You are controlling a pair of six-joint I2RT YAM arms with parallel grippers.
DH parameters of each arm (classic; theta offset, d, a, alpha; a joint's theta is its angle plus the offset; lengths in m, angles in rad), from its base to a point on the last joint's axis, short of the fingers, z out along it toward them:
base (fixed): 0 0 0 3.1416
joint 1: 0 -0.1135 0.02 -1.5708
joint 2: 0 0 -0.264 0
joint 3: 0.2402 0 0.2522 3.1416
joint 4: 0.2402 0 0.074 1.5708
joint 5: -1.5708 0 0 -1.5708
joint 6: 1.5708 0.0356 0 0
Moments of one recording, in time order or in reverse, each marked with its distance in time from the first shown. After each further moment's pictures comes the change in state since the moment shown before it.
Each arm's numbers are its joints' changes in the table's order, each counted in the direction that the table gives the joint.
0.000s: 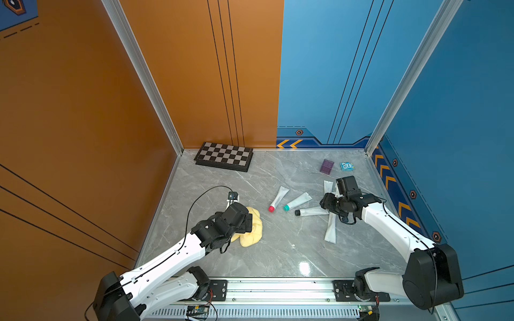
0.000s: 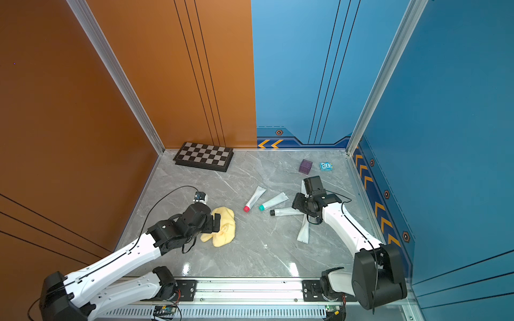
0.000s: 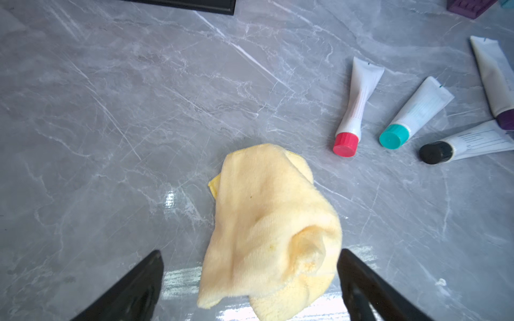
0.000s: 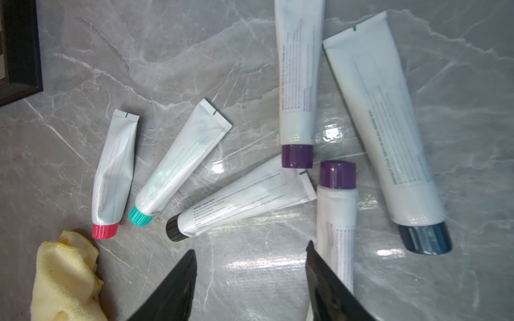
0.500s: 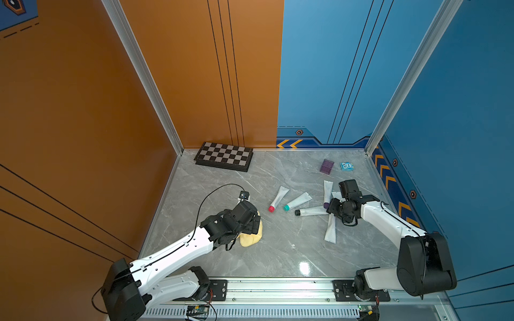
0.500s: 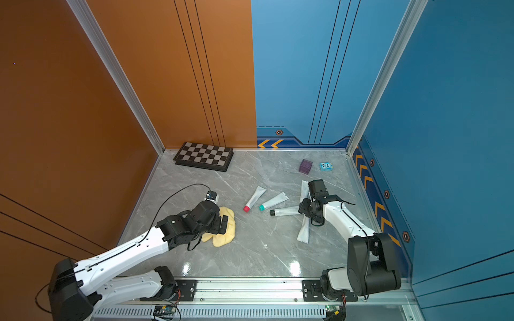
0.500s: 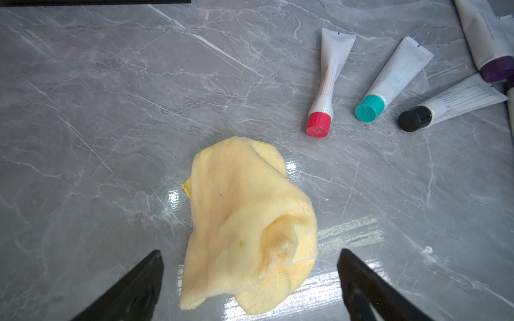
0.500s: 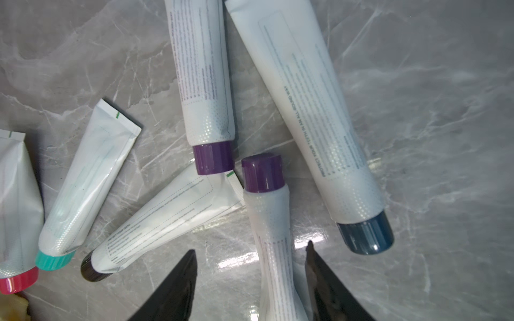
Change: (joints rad) left arm 0.063 -0.107 0.051 0.019 -0.041 0.053; right arm 0.043 -0.098 -0.053 0.010 -0.037 0.020
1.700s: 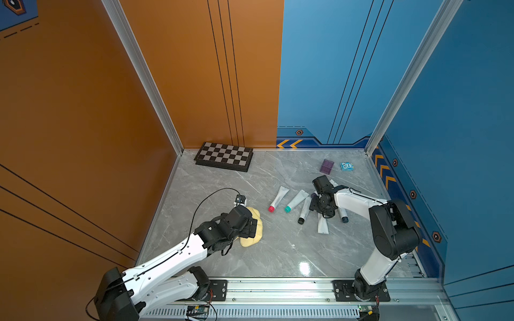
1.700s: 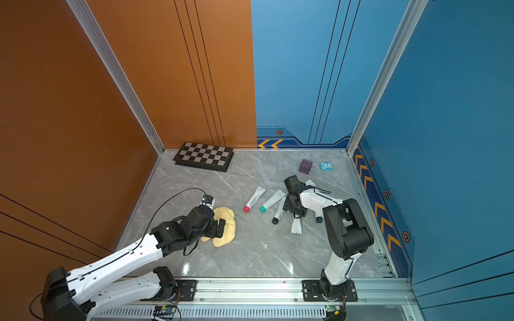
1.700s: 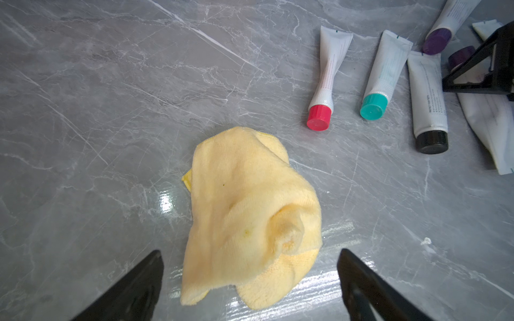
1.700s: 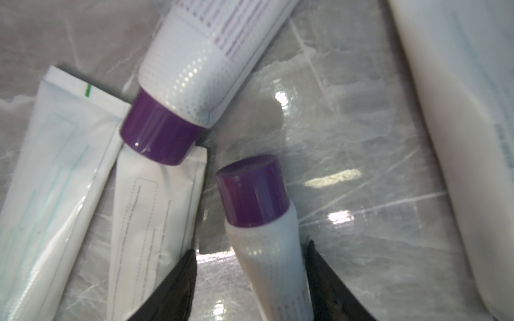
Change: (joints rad) left arm -0.013 0.100 -0.092 -0.041 -0.014 0.000; right arm -0.188 -0.333 0.202 -0.048 -0.131 0.052
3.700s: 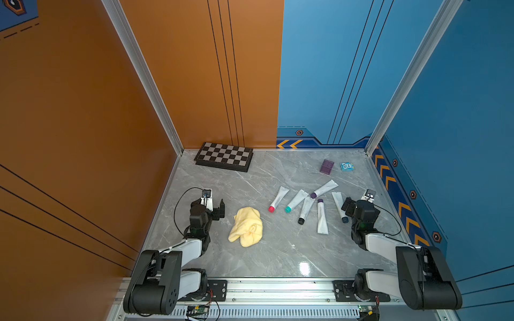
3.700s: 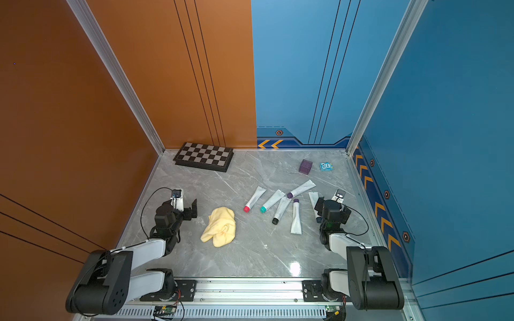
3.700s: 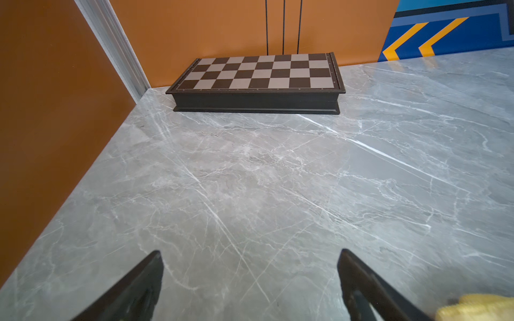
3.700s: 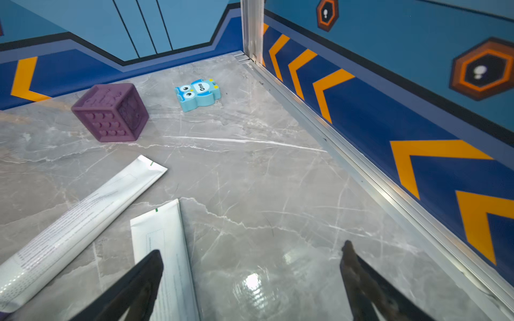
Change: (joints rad) left arm -0.788 -0.341 -0.495 -1.400 -0.306 0.571; right arm 0.348 0.396 -0.723 -1.176 -0.293 -0.472
